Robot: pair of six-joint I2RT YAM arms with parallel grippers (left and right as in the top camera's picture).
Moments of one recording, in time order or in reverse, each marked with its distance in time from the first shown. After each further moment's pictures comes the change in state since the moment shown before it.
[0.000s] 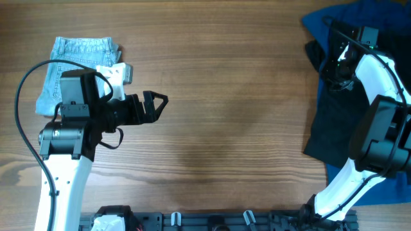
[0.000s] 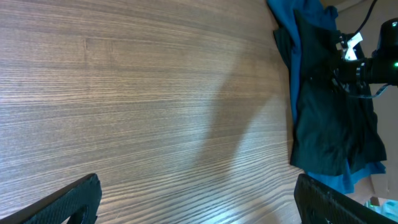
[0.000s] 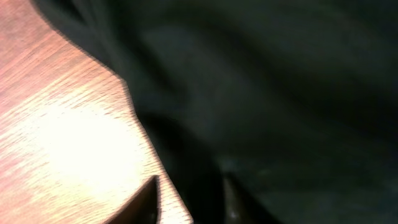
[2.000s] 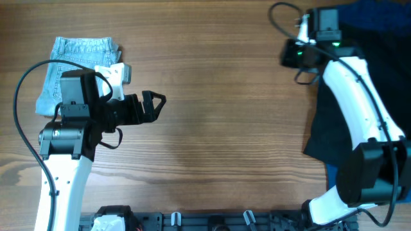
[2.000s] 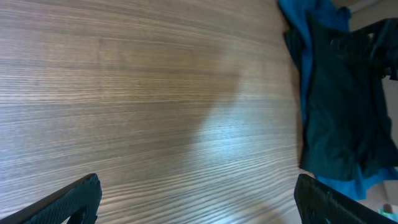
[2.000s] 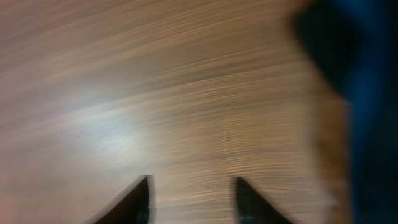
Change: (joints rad) left arm 0.000 0.000 0.000 -0.003 -0.038 0.001; right arm 0.309 -0.273 0.003 -0.034 0.000 0.047
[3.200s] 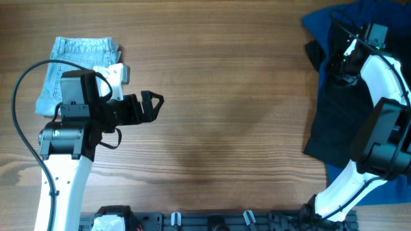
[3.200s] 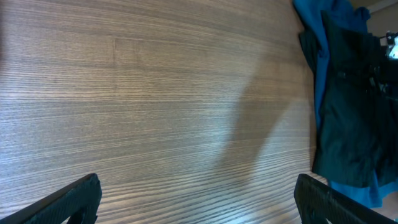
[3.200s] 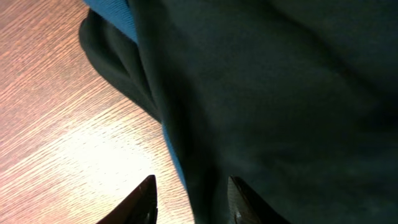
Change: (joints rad) left arm 0.000 0.000 0.000 -0.009 -0.052 0.002; right arm -0.332 0.253 -0.001 0.127 -0.075 -0.046
